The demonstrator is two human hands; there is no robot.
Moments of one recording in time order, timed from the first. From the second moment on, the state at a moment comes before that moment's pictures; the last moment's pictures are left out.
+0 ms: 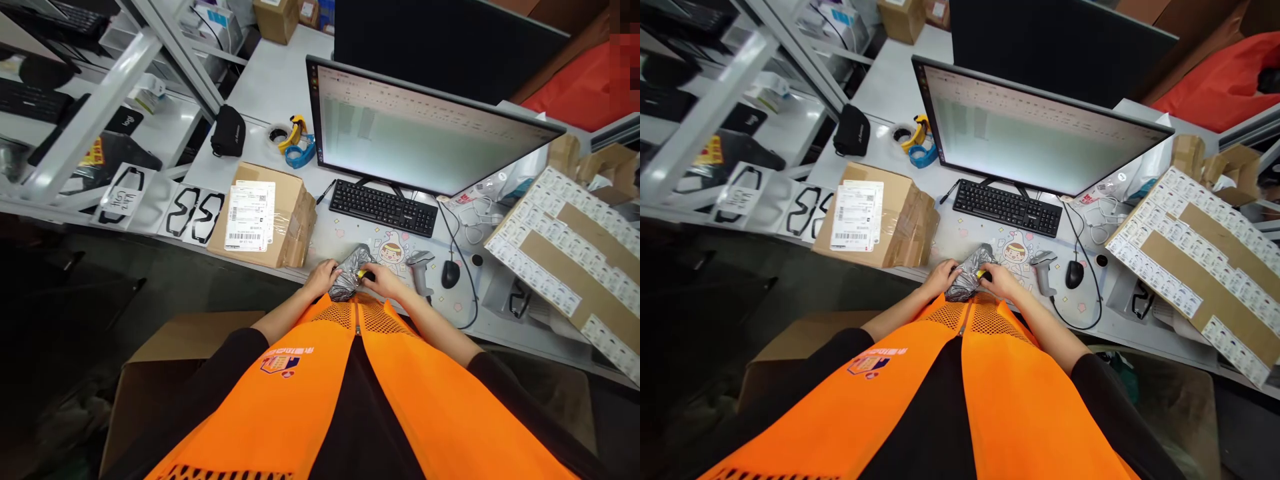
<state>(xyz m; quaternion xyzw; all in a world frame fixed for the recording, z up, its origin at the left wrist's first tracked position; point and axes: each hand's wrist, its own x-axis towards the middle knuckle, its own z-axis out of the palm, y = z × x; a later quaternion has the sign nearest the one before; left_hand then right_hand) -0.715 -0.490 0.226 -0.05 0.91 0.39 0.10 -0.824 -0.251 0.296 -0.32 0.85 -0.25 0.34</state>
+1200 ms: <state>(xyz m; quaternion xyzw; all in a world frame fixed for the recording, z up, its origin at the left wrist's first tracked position) -0.719 -0.466 0.269 0.07 0.94 0.22 0.26 -0.791 -0.228 0.305 -0.30 0.86 -0.23 0.36</state>
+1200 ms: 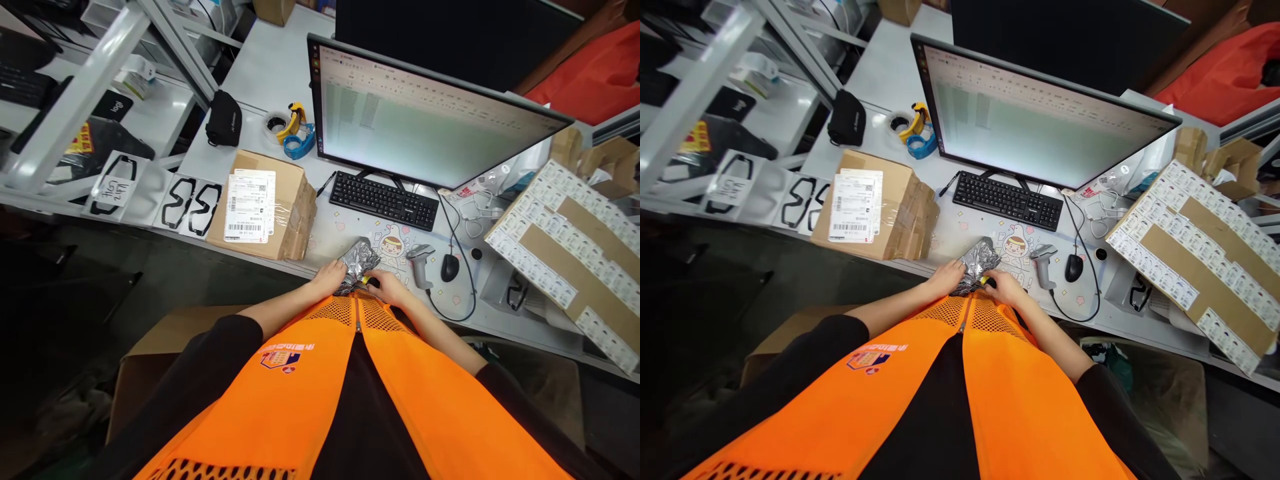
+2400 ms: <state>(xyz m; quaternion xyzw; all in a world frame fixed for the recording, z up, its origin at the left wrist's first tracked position) -0.735 -0.456 0.259 -0.07 0.93 0.31 0.17 -0.791 -0.214 0.300 -0.28 0.88 -0.19 0.34</state>
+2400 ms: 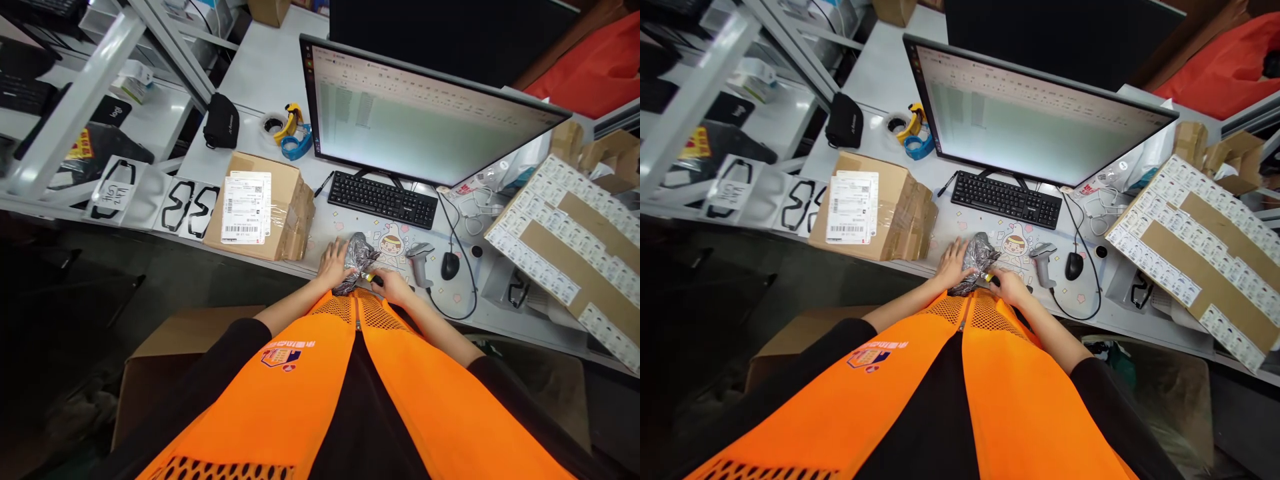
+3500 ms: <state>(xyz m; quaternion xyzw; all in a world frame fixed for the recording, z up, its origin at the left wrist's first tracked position) -0.746 -0.471 0.247 -0.13 0.91 0.34 0.21 -0.821 -0.180 0.228 -0.02 0.96 -0.14 0.25</state>
